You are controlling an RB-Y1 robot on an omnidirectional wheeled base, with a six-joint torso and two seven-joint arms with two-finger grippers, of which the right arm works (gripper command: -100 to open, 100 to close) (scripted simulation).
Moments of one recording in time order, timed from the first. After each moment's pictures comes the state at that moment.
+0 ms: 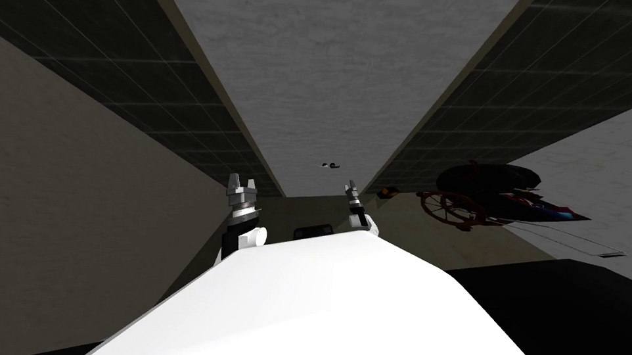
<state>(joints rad) 0.24 -0.15 -0.10 -1.42 0.07 -0.69 -0.20</state>
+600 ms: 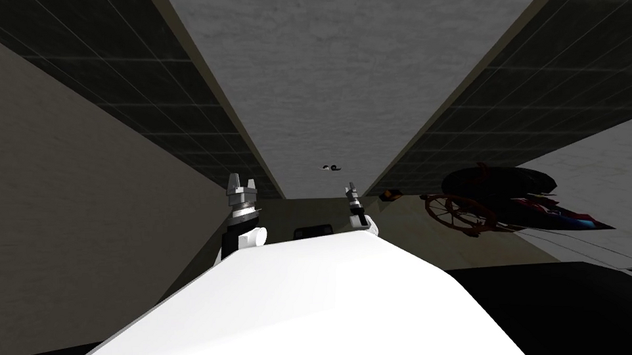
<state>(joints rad) 0.18 -0.18 -0.12 -1.25 0.08 -0.73 -0.23</state>
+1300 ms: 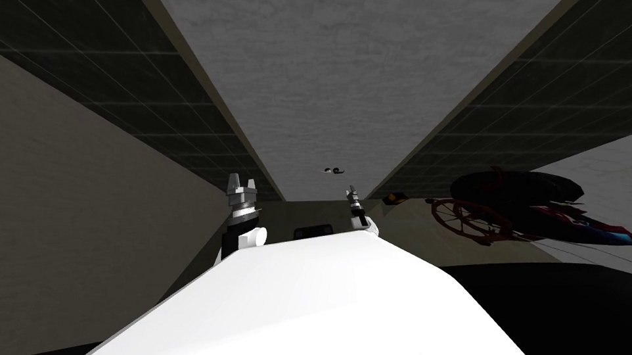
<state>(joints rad) 0.11 -0.21 -0.15 -1.04 0.09 -0.78 -0.26</state>
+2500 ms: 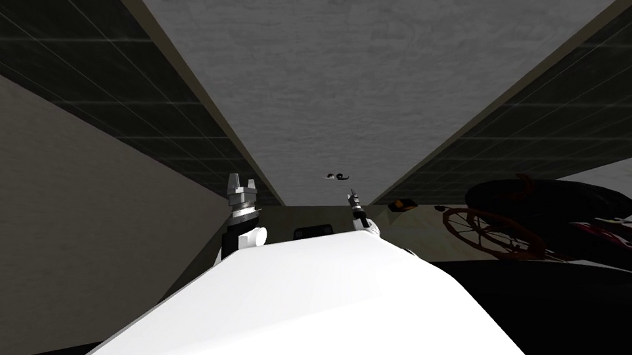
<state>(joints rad) 0.01 -0.25 -0.19 -0.74 0.10 -0.86 -0.30</state>
